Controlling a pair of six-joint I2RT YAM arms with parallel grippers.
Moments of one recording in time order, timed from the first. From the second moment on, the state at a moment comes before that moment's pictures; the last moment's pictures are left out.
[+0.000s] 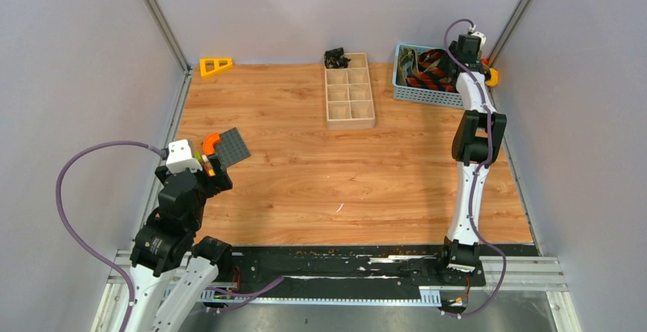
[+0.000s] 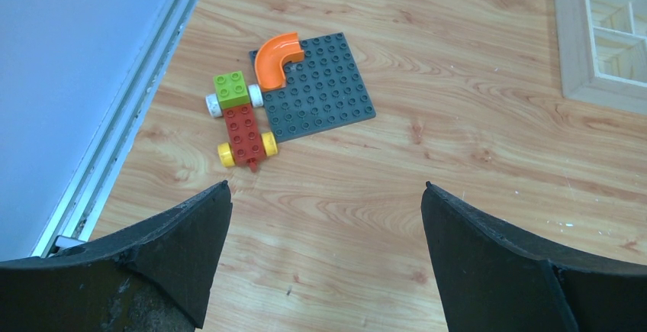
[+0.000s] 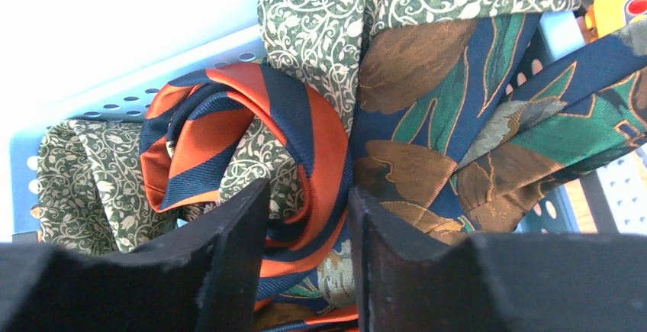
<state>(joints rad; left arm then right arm) -0.34 0.35 0.75 -0.77 -0.50 -0.32 -0.15 2.56 2.35 -0.31 0.08 0.37</state>
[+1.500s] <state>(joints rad) -0.33 0.33 0.75 -0.77 -0.48 -0.32 0.18 1.80 2.19 -0.15 -0.30 0.17</state>
